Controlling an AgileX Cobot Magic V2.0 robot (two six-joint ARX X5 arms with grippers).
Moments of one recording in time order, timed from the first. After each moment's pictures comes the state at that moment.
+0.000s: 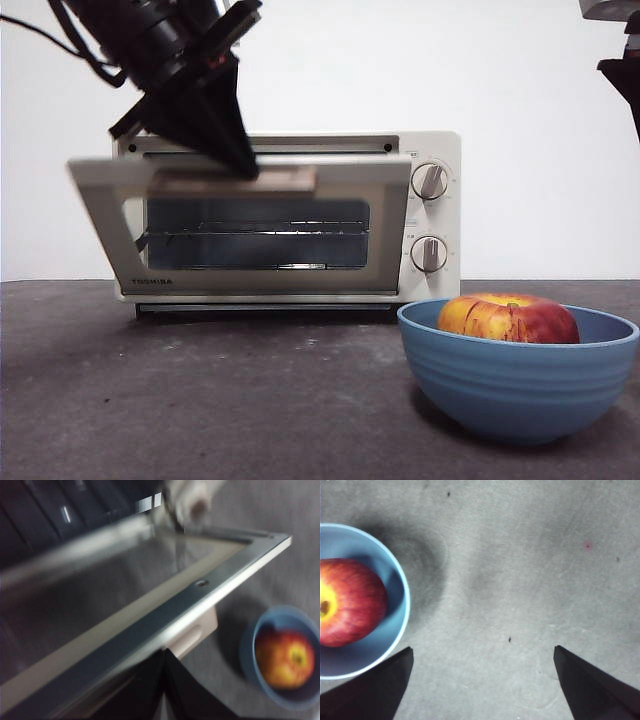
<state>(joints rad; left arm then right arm) -0.48 1.54 1.24 -0.60 0.35 -0.04 0.46 1.04 0.91 -1.04 0.12 0.20</state>
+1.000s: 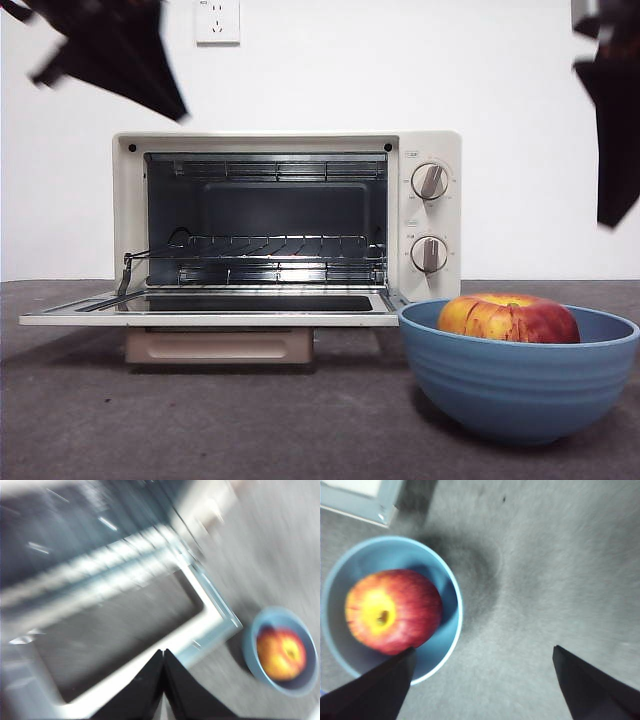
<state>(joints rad) -0.32 1.33 1.22 -0.70 0.42 0.01 0.38 1.06 0.82 -0.90 -0.14 0.19</state>
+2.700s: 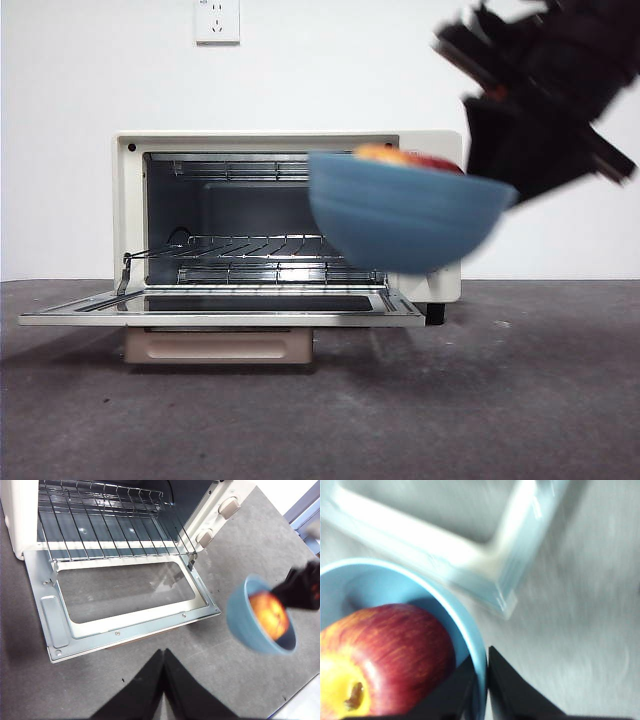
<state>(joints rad) -0.06 0.64 0.78 -0.73 0.60 -0.09 0.50 1.31 0.95 -0.60 -0.34 0.30</state>
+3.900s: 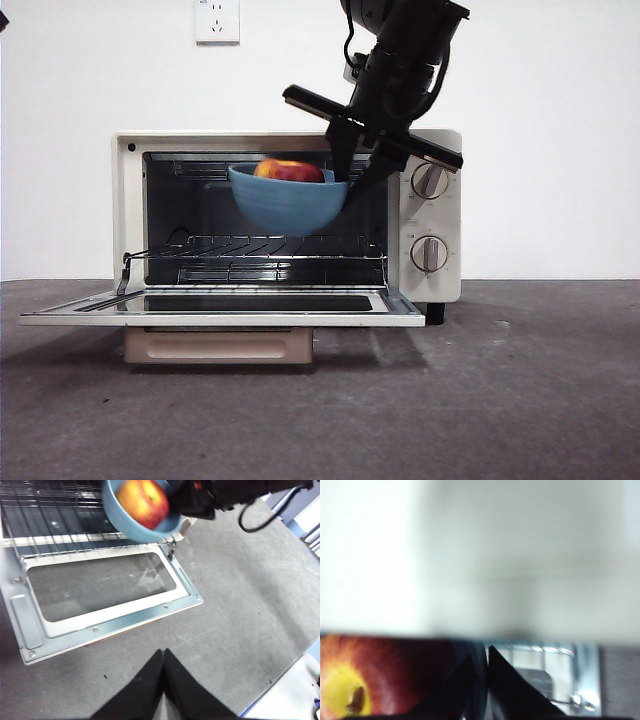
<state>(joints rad) -0.14 0.64 0.78 -0.73 0.60 -0.09 0.58 1.85 1.54 -0.52 -0.02 0.74</state>
